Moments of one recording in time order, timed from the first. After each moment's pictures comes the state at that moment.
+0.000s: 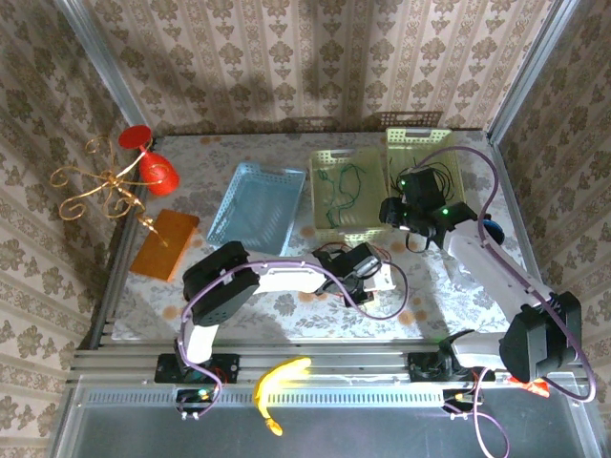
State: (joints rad) left arm -1.19 1.96 1.23 -0.27 0.08 0.31; right arm 0.32 1.29 1.06 -0.64 0.08 0.50
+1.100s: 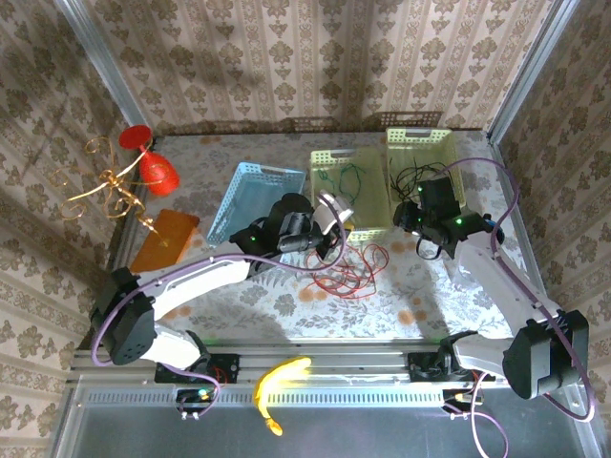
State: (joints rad) left arm -0.94 1.42 1.01 0.01 0.25 0.01; right arm 0.23 1.21 0.96 -0.61 0.06 0.56
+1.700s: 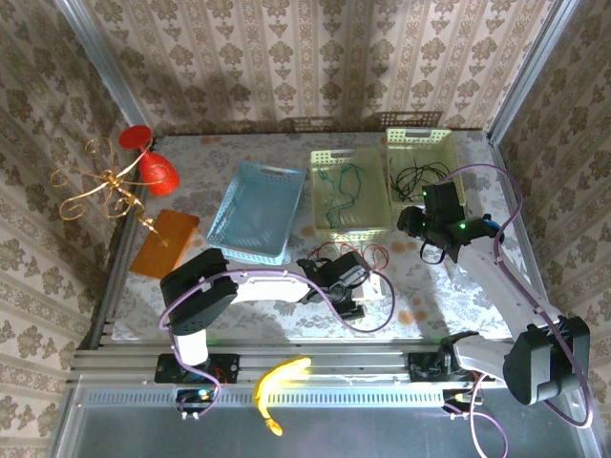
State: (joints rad) left arm -1.21 1.82 1.06 -0.23 0.08 0.33; right arm 0.19 1.18 0.91 -0.62 0.05 0.56
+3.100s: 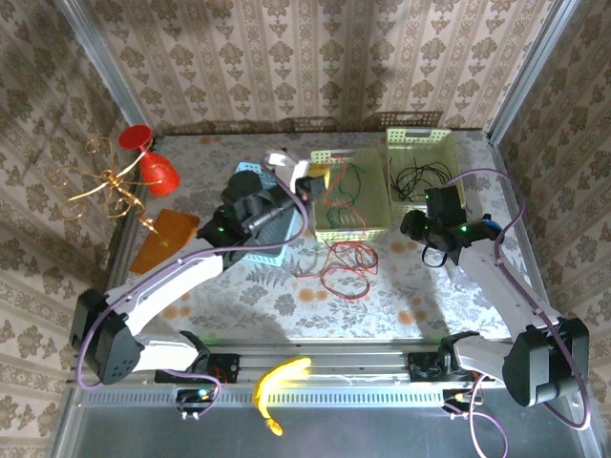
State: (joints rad) left arm -0.75 1.26 1.03 0.31 0.24 -0.13; right arm 0.17 1.17 0.88 -0.62 0.05 0.58
